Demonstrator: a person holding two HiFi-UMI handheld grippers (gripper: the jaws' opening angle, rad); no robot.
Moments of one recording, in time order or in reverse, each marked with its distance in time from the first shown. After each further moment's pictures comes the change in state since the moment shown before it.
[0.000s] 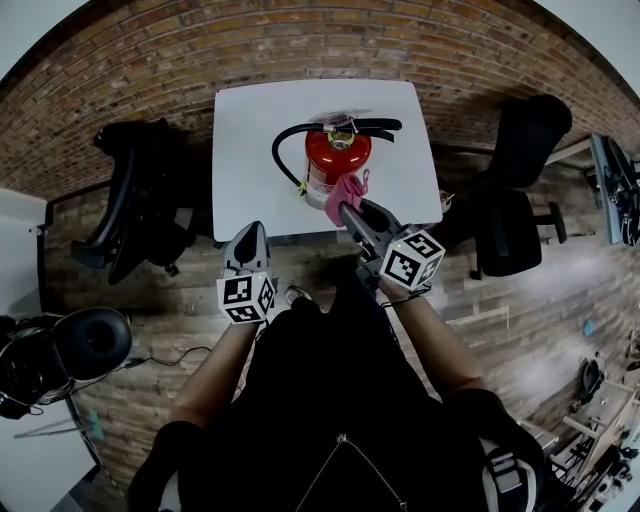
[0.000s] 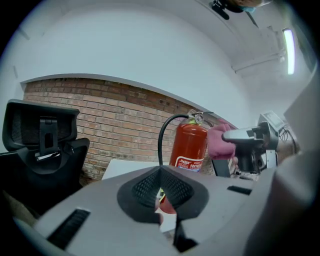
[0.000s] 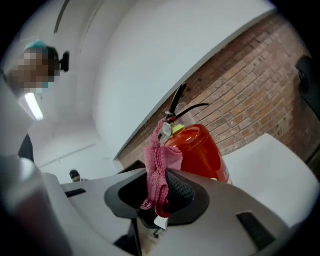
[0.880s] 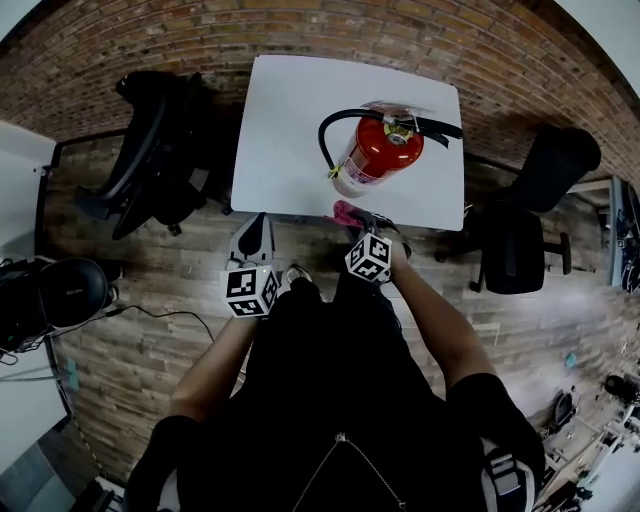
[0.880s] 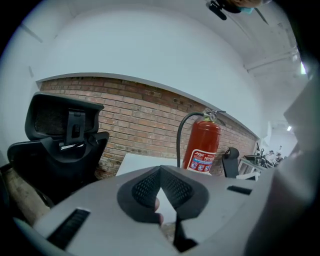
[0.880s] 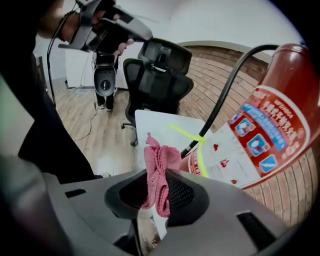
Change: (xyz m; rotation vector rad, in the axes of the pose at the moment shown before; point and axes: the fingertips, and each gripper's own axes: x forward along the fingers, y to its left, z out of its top) left arm -0.033 0.048 -0.023 -0.068 0.012 0.118; right arm 0.044 -0.099 -0.235 -1.146 0.896 -0.046
